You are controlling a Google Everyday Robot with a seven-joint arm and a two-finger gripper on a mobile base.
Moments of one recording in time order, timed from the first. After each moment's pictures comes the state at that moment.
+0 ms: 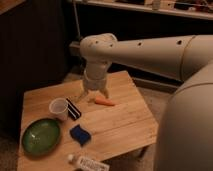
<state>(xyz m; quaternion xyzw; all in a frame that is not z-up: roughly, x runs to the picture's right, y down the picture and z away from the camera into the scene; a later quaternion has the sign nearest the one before) -0.064 0.037 0.644 -0.15 -0.35 -0.72 0.58</state>
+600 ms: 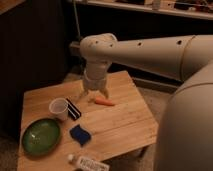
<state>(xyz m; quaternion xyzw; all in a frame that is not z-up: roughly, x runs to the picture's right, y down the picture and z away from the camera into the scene) -0.064 0.037 0.644 -0.15 -0.35 -0.72 0.58</state>
